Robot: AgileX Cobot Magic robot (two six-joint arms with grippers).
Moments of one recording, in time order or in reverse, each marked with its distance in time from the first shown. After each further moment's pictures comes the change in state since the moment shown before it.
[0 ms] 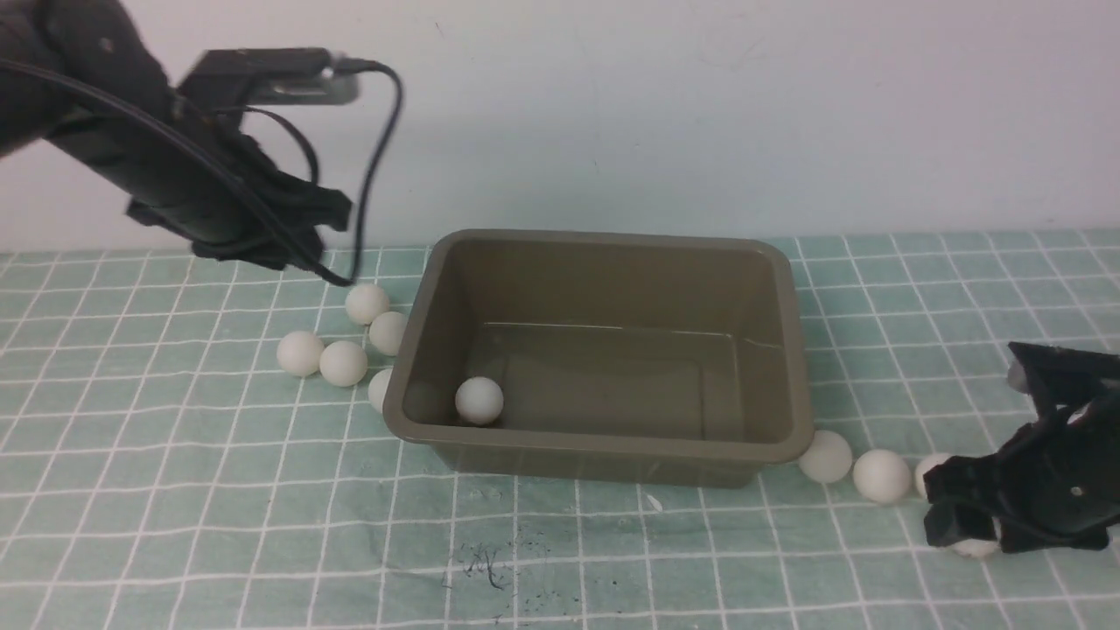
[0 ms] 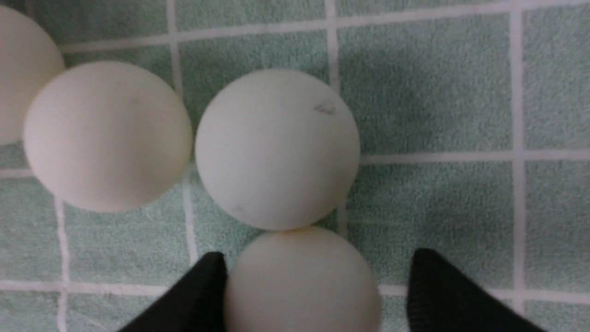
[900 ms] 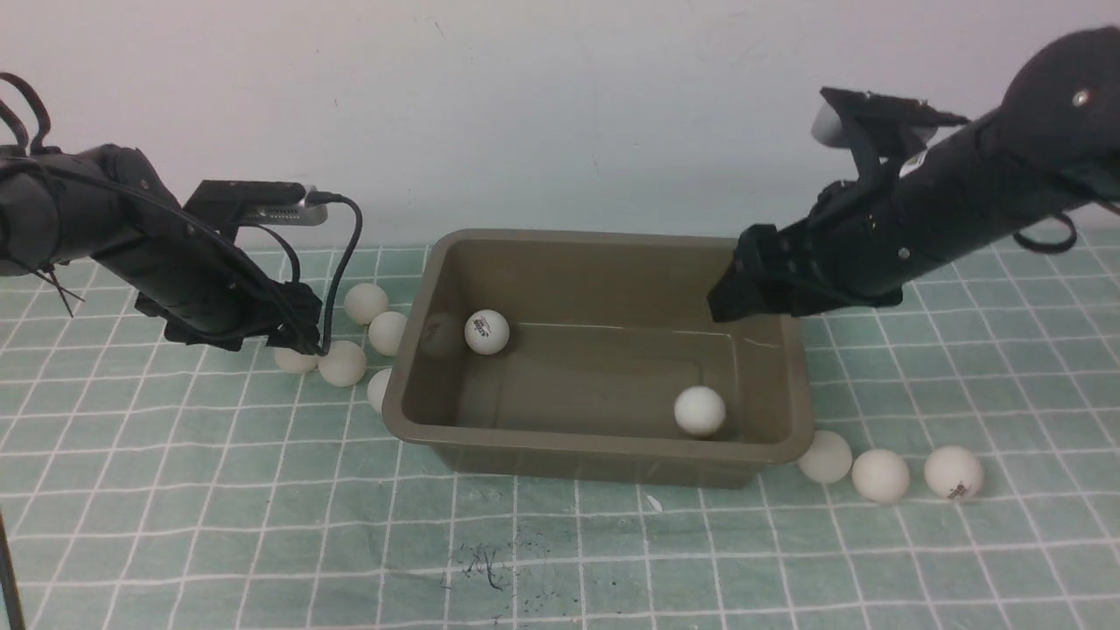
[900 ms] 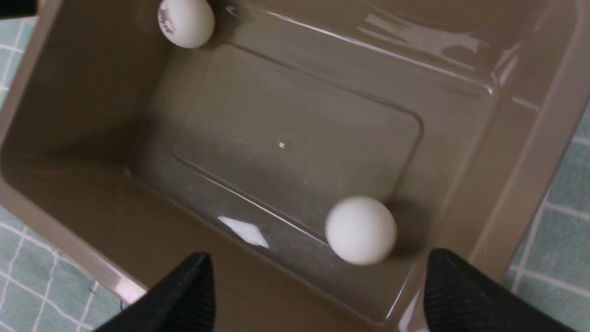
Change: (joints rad) right arm 0.292 -0.008 -0.572 0.152 0.261 -0.050; left arm 0.072 0.335 0.000 -0.063 -0.242 0.181
